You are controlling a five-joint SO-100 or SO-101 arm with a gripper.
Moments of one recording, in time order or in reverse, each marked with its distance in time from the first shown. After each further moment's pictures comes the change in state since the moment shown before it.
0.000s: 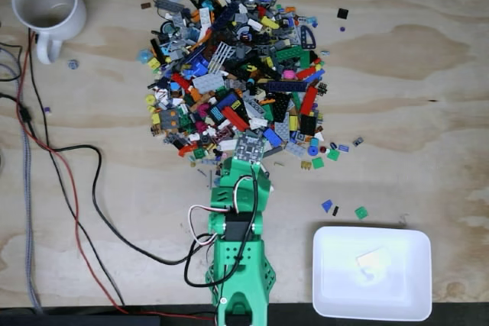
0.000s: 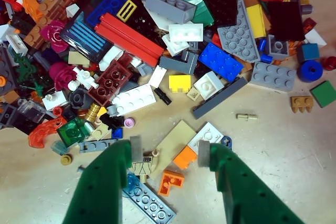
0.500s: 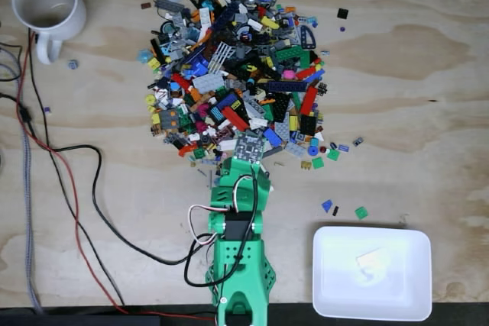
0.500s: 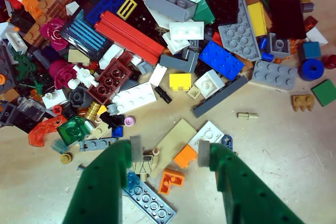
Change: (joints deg) arm -0.2 -0.4 0.0 0.0 0.2
